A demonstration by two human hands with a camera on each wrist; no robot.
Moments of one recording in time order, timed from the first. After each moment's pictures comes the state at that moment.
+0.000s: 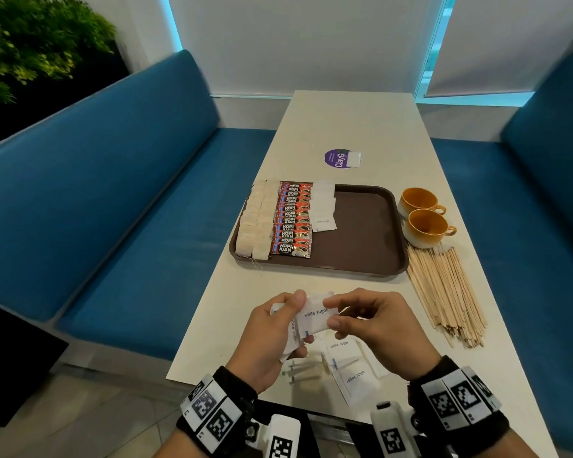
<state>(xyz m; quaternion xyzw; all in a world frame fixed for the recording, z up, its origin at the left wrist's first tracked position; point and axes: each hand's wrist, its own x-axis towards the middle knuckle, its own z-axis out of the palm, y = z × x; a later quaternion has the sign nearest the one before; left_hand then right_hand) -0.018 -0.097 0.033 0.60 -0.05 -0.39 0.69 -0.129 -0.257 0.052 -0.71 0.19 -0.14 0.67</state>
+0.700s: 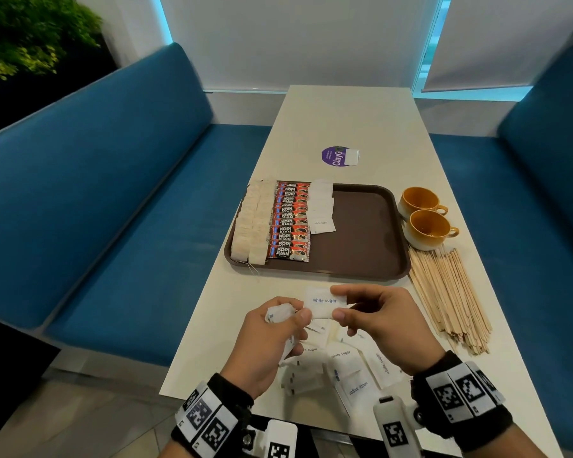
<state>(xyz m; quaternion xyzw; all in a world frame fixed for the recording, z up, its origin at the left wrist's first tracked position) -0.002 -0.100 0.024 0.59 -0.05 -0.38 0.71 -0.113 -0.274 0.050 -0.70 0.23 -0.13 0.66</state>
